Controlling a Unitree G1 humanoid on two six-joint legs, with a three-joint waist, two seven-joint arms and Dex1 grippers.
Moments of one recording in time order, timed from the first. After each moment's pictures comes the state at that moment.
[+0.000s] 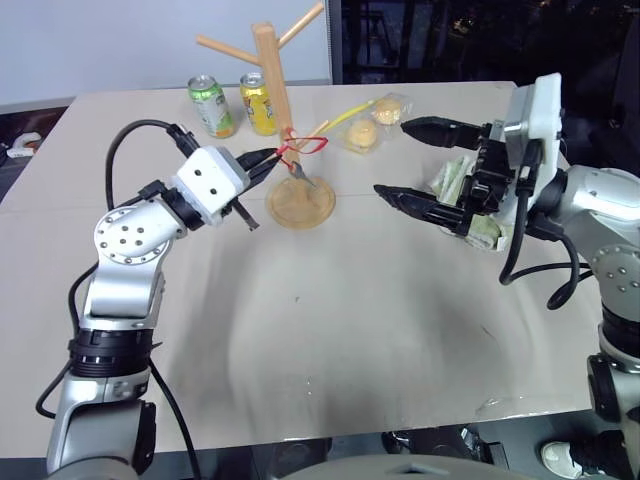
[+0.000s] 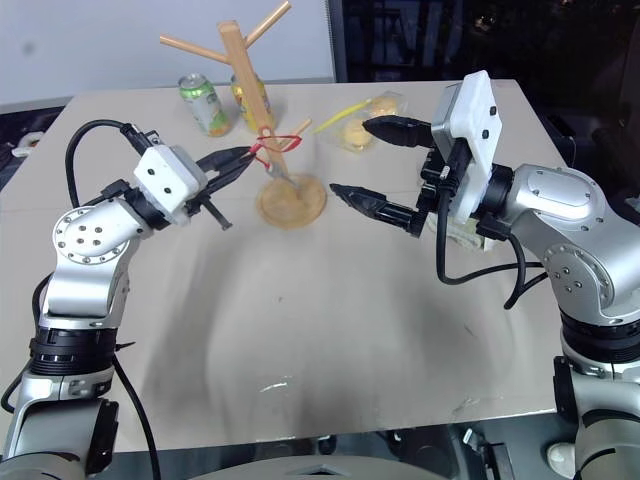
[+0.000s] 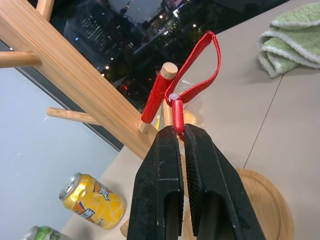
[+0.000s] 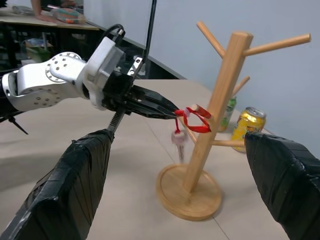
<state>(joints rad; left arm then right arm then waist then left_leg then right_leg) -0.45 0.69 0.11 -0.09 -0.13 -0.08 -0.74 -0.68 -0.63 -0.05 -0.53 0.75 0.74 0.71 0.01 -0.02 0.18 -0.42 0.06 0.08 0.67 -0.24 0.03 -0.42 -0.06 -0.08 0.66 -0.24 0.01</state>
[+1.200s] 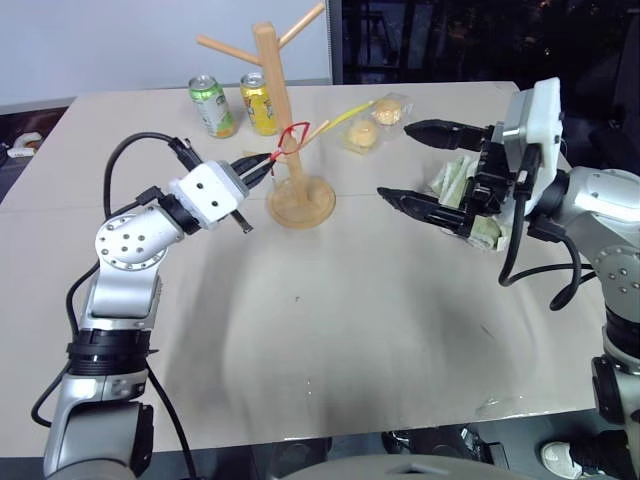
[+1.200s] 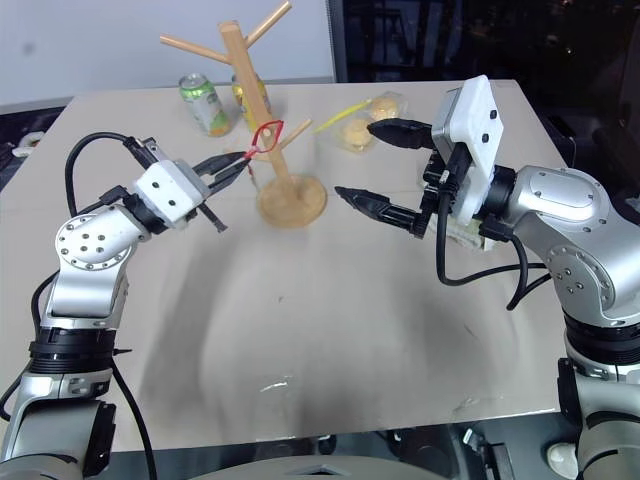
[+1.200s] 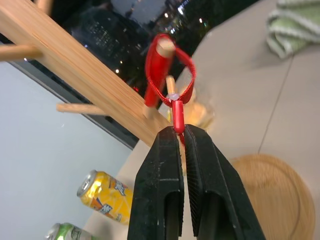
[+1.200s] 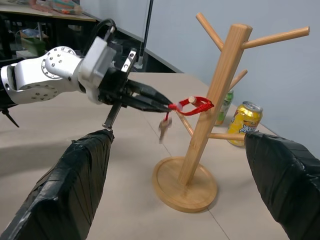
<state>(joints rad) -0.44 0.71 0.11 0.02 -0.03 -0.25 -0.70 -0.67 -0.64 -0.05 -0.53 0.72 0.74 0.72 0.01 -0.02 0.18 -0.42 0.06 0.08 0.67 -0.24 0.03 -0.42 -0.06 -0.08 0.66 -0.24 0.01</state>
